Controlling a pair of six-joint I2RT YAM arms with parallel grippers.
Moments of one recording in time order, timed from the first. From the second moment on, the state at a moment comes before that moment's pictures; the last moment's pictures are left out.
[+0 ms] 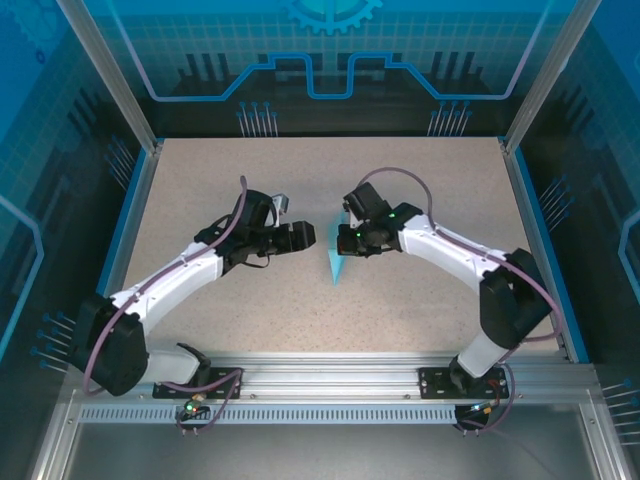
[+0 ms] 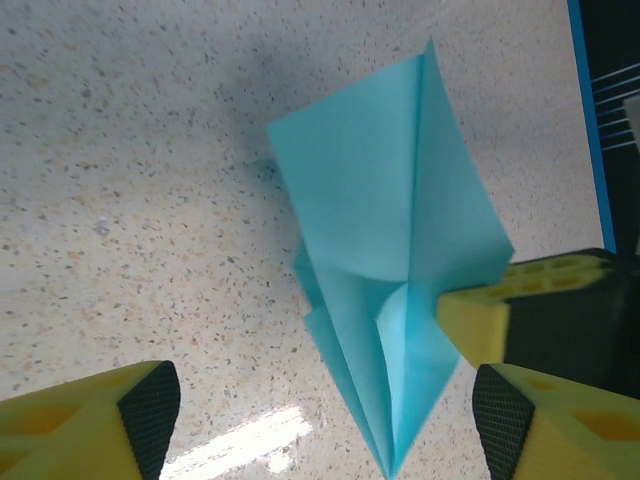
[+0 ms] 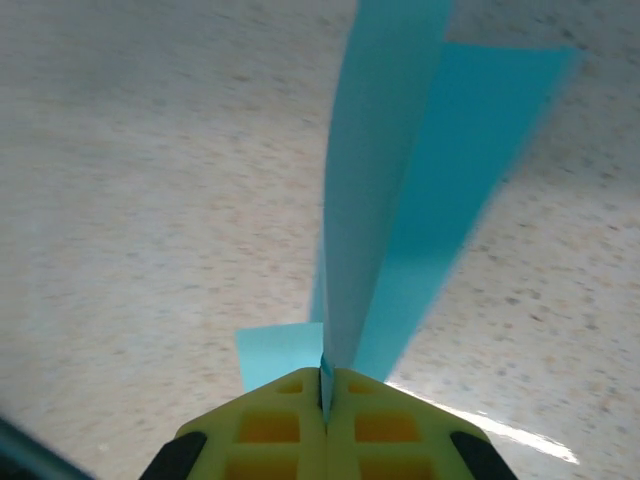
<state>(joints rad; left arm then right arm) -0.46 1.32 0.93 -0.37 0.27 -0.65 0.65 1.61 1.20 -0.62 -0.18 0.62</state>
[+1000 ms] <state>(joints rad) -0.45 1.24 0.93 -0.40 0.16 -0.64 0.67 1.57 1.06 -0.62 -0.08 0.56</state>
